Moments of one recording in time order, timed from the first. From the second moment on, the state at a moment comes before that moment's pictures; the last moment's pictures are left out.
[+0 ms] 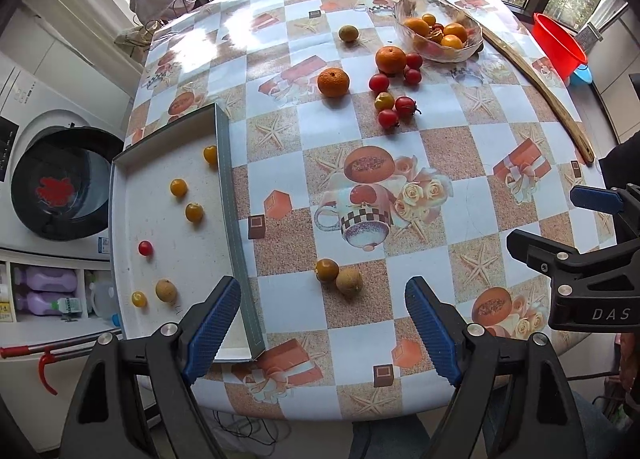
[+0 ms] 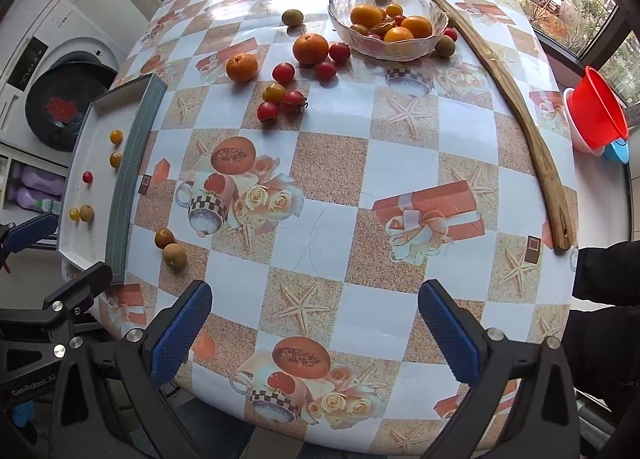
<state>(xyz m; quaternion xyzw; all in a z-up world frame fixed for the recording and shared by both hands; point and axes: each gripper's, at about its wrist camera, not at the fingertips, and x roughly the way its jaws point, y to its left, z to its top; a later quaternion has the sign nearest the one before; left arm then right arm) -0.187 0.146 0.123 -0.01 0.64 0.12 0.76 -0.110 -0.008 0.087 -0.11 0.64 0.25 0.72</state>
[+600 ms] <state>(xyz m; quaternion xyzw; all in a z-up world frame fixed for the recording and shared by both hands) -0.175 0.160 0.115 -0.02 0.64 0.12 0.76 -0.097 -0.008 0.075 -0.11 0.65 0.23 0.71</state>
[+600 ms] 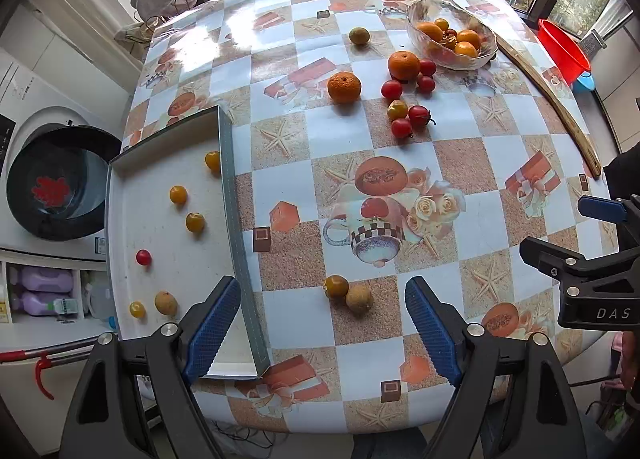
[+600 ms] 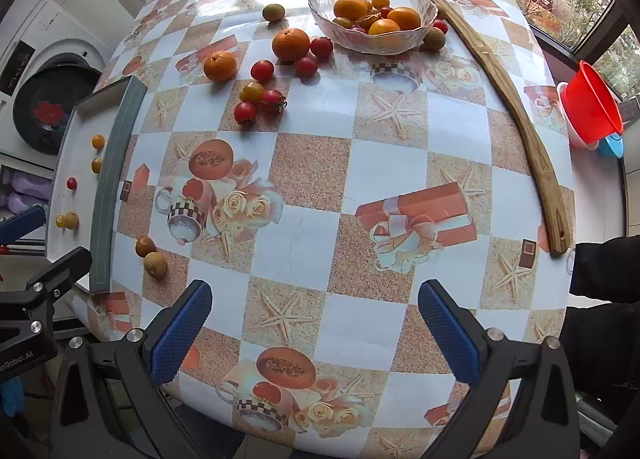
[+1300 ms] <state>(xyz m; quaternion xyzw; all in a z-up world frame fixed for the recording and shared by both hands) -0.154 0.177 0.107 -0.03 0.63 0.11 0.77 -0.087 -0.010 0.069 -0.11 0.65 0.22 0.72</state>
